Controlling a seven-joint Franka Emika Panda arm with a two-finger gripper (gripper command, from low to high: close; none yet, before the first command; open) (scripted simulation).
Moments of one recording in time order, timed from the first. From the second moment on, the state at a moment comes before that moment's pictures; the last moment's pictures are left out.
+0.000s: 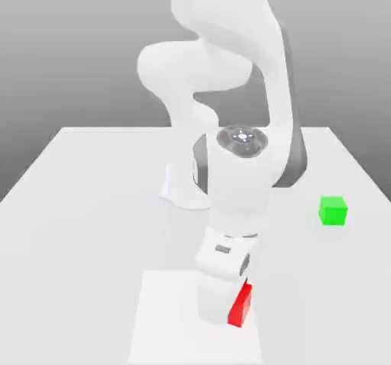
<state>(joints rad) 0.17 0.27 -0.01 -2.67 0.02 2.94 -0.21</state>
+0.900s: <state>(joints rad) 0.84 -0.22 0.34 -2.88 0.19 2.67 -0.53</state>
